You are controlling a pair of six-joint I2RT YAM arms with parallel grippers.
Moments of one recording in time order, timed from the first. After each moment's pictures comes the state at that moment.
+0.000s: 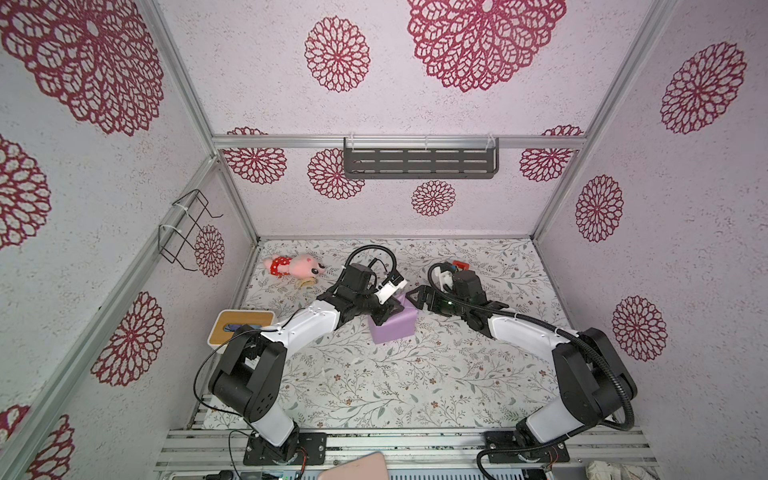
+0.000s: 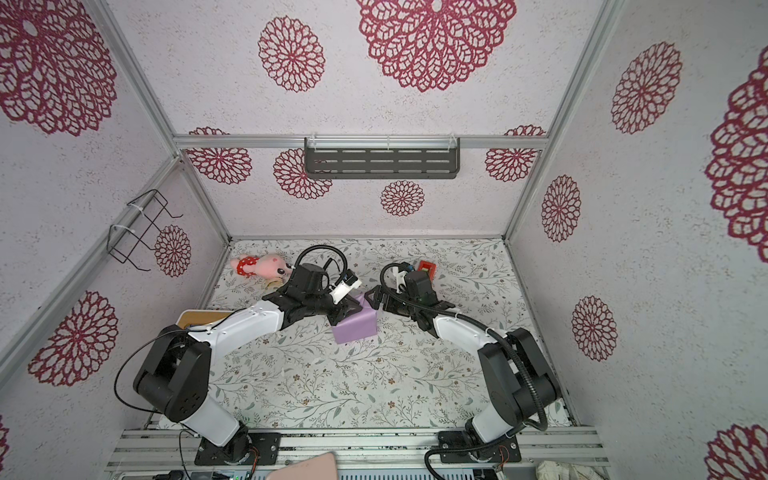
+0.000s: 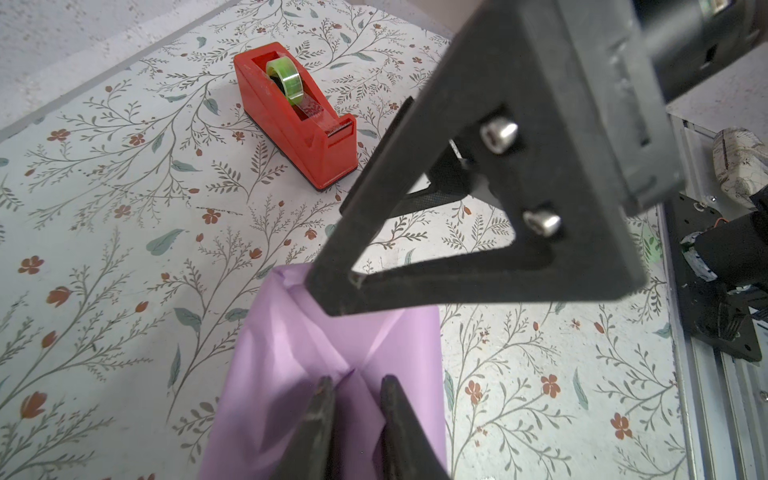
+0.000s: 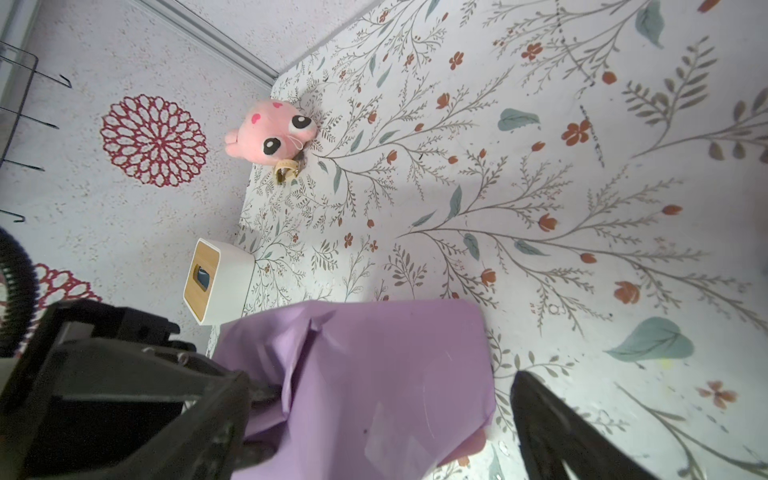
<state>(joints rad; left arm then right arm) -0.53 1.64 1.05 -0.13 0.53 0.27 0.52 1.58 0.93 0.09 -0.37 0.70</state>
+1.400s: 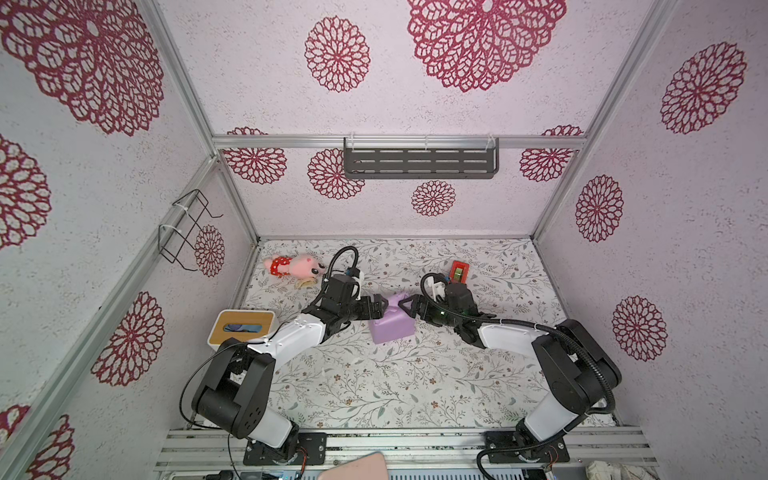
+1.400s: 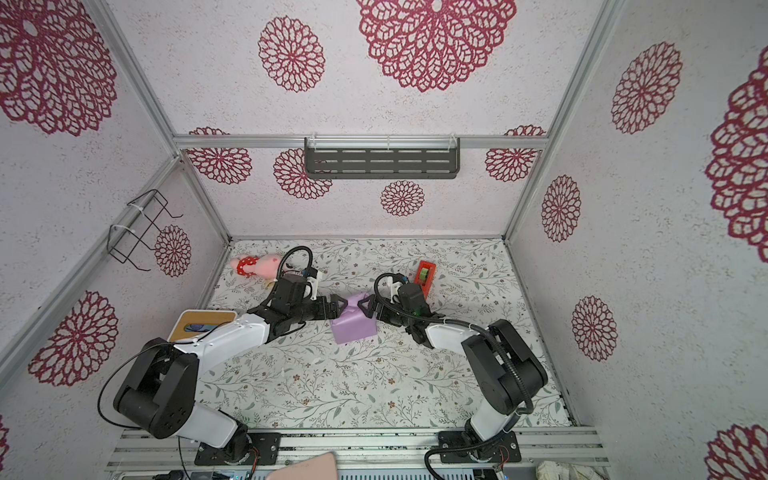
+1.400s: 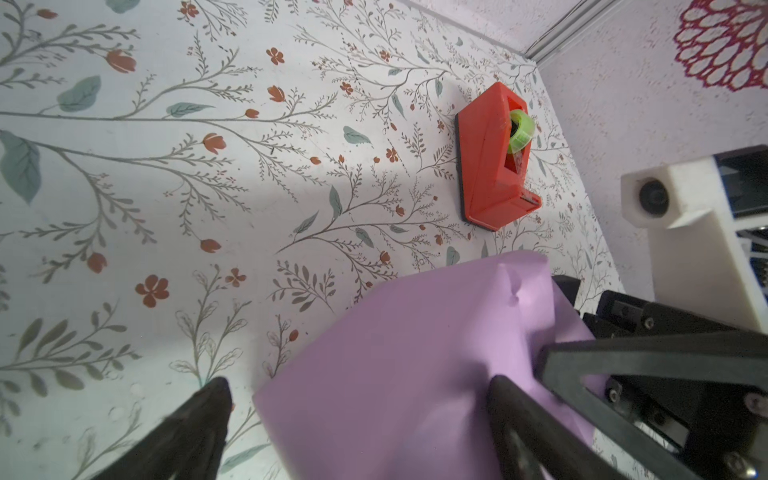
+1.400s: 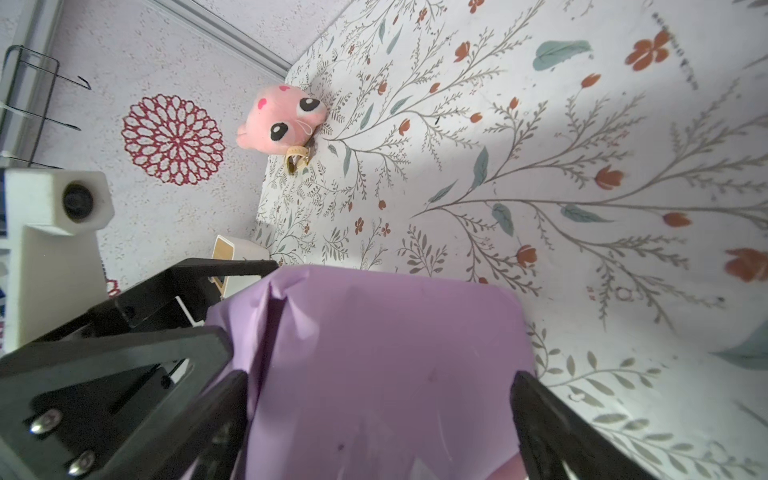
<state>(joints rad) -0.45 1.53 0.84 0.00 0.21 -0.48 0.56 1.65 0.79 0.35 -0.40 0.84</state>
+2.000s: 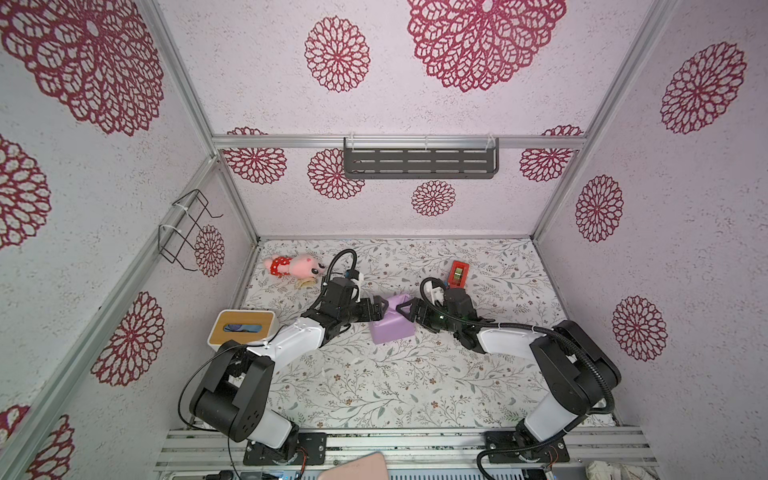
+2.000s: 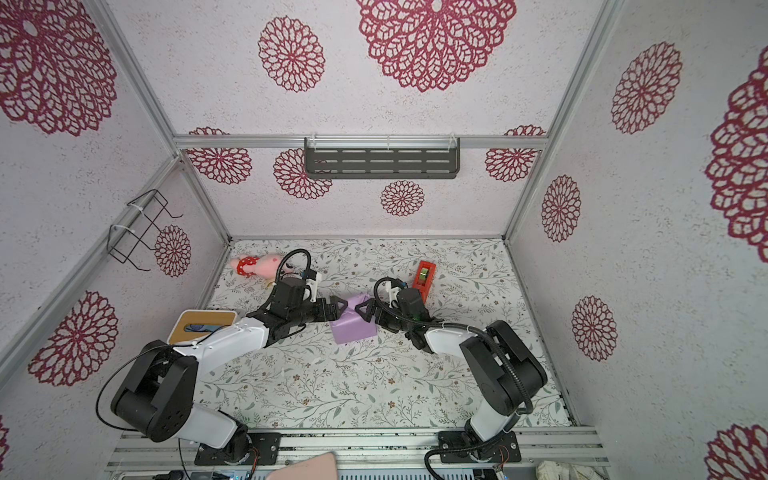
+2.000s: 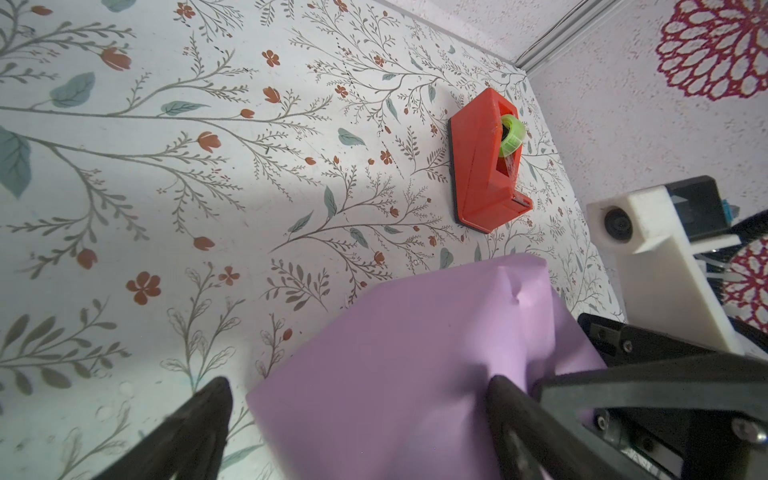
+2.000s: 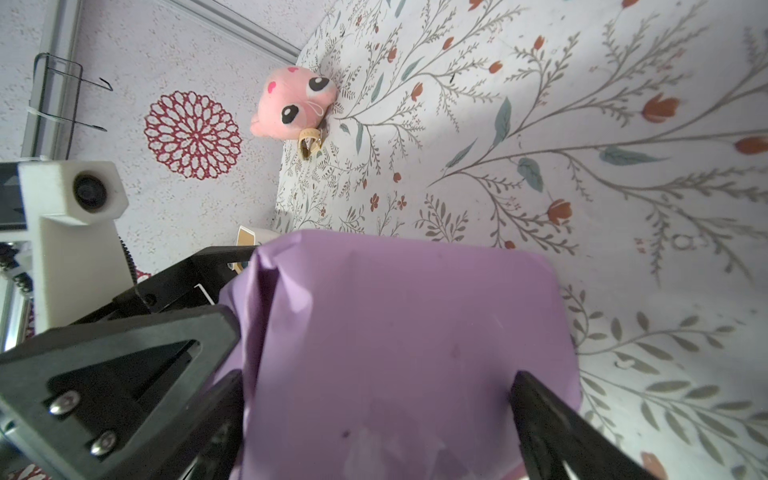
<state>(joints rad) -0.45 1.52 0.82 0.04 0.21 -0.50 0.59 1.65 0.75 0.40 -0.43 0.90</state>
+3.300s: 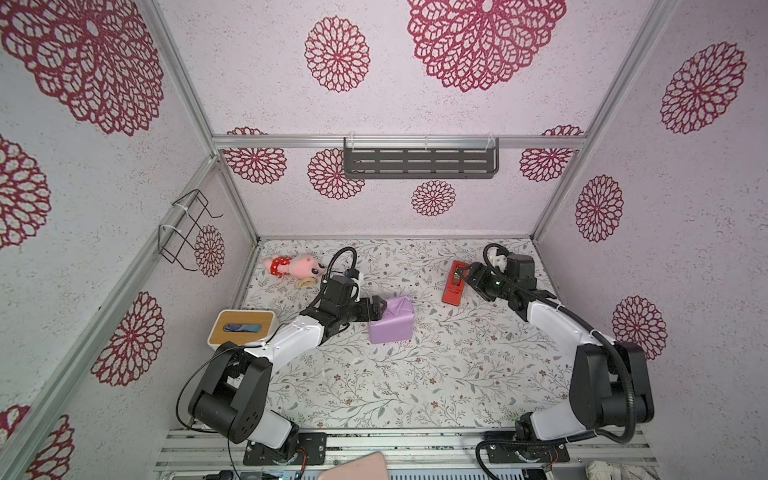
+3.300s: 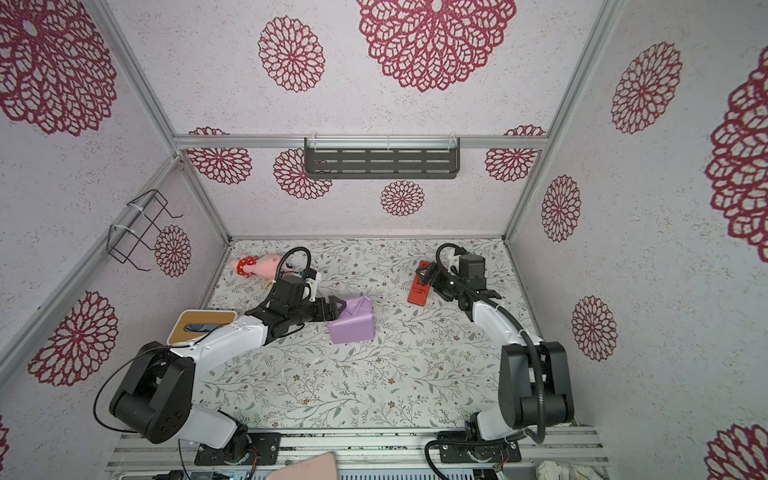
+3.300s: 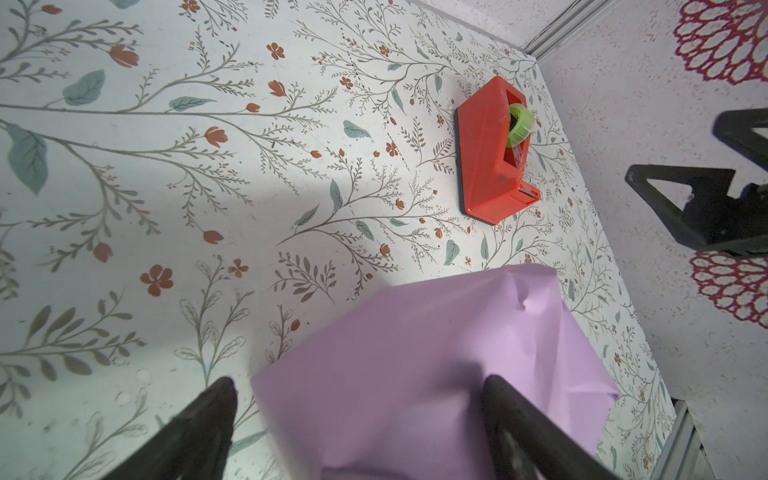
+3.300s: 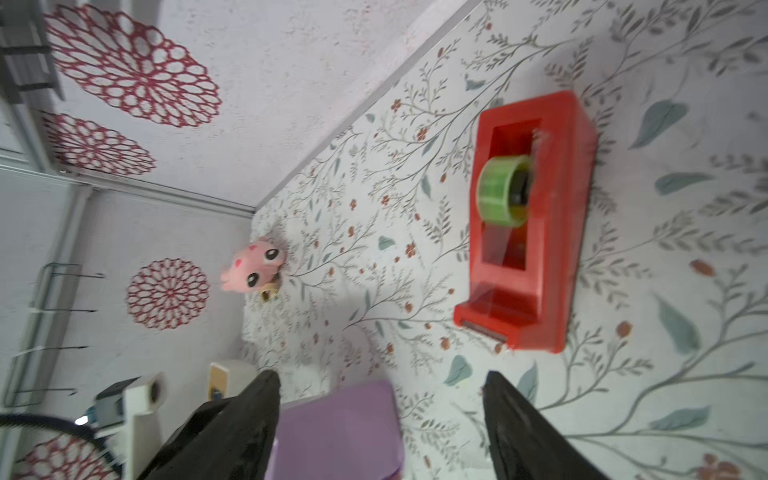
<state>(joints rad) -0.45 1.51 0.85 -0.04 0.22 -0.47 0.12 1.56 1.02 -0.09 -0.47 0.70</state>
